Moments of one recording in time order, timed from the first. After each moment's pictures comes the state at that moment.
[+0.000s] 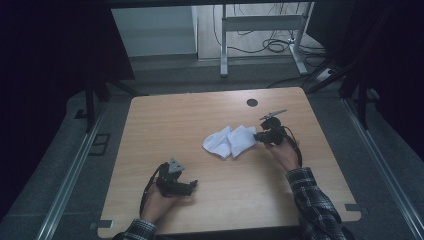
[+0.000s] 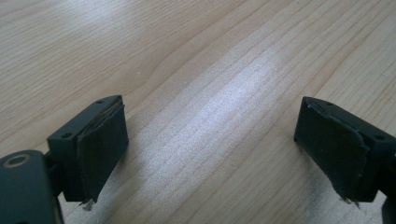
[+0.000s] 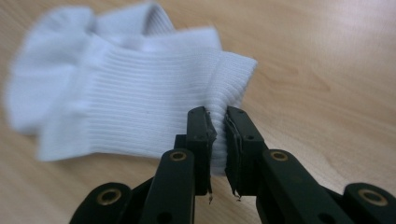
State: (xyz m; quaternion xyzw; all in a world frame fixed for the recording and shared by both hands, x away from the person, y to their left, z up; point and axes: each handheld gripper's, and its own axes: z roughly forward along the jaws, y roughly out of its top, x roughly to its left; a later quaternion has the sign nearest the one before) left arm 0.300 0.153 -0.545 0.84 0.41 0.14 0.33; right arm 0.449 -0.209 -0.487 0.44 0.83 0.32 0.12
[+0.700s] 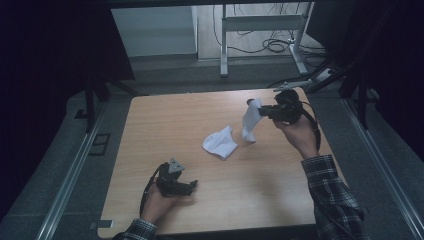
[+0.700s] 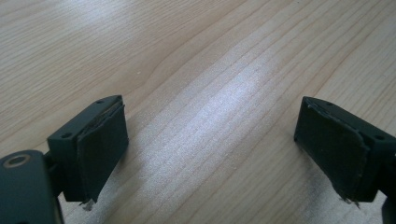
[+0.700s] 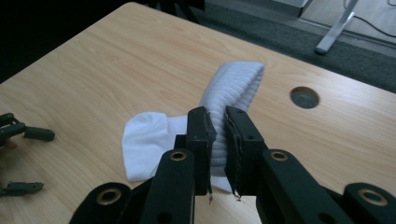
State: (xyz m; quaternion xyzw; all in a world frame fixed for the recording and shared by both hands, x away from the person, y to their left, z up) left arm 0.300 0.153 -0.545 0.84 0.41 0.15 0.33; right arm 0.420 -0.222 -0.352 0.40 0.80 0.41 0.15
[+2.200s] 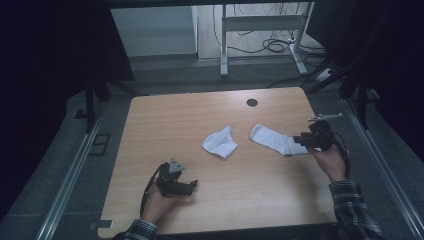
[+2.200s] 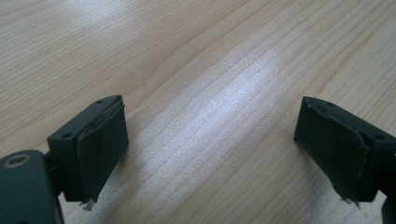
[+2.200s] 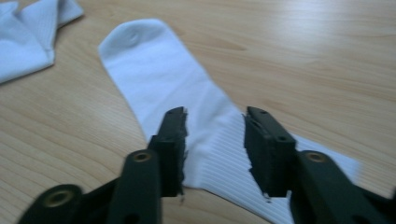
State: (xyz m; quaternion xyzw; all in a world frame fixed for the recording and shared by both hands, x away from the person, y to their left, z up) left arm 0.299 0.151 -0.545 0.84 0.41 0.15 0.33; right arm 0.409 -0.333 -0.470 0.50 0.79 0.32 0.16
